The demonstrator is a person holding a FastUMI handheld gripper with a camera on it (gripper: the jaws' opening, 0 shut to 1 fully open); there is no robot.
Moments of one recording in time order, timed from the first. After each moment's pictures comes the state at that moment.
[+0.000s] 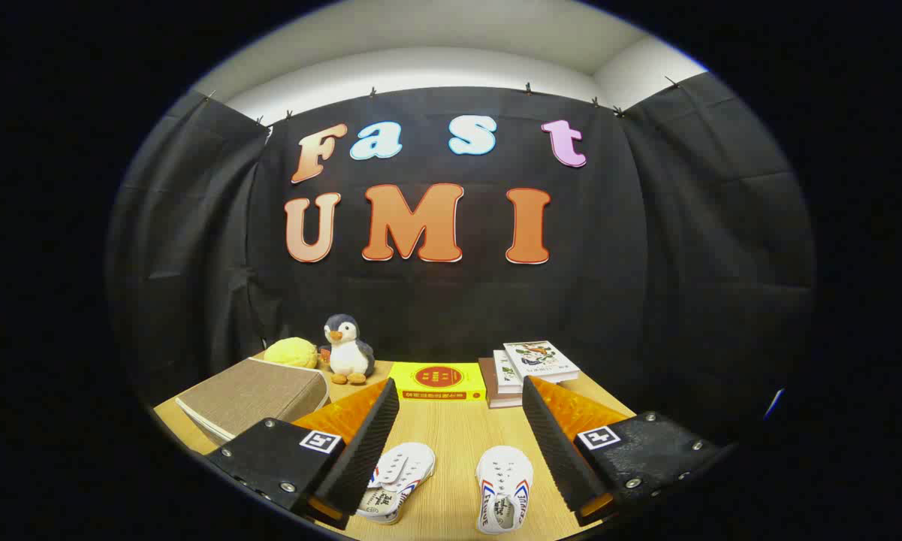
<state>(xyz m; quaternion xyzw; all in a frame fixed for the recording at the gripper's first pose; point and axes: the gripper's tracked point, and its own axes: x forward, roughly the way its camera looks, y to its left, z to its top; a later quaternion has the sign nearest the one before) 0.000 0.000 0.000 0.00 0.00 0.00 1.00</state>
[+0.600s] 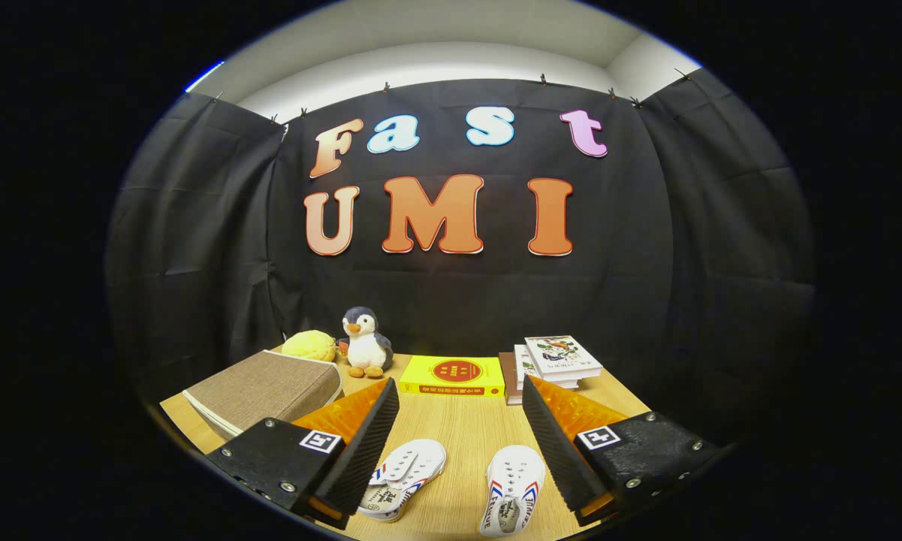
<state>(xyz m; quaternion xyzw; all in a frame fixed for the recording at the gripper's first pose) 0.010 0.002 -0.007 0.01 0.01 0.04 1.00</state>
